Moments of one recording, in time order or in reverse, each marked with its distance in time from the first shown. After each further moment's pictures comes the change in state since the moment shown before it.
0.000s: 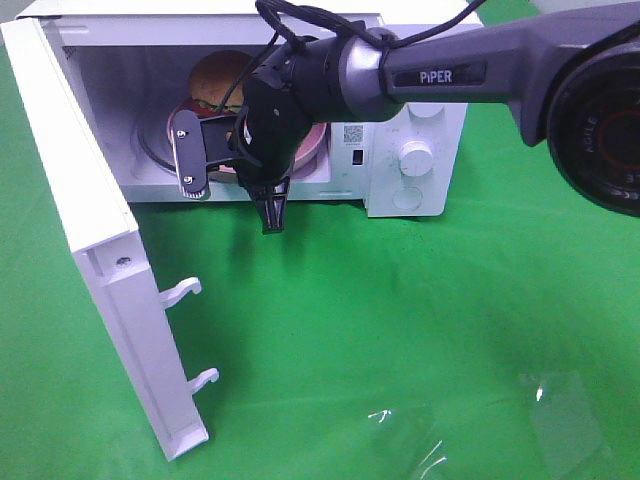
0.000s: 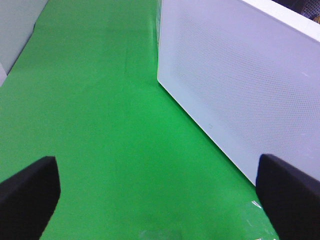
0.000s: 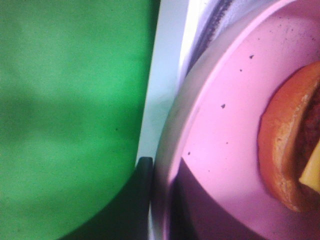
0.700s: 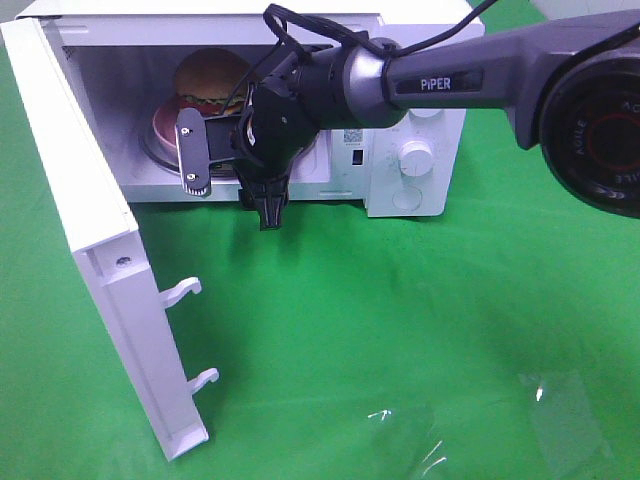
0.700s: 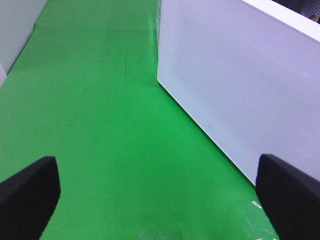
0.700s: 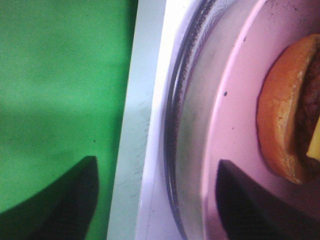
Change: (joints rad) left arm 0.000 0.000 0.000 0.000 0.000 0.000; right arm -0.024 0.022 0.003 -0.022 -0.102 0.032
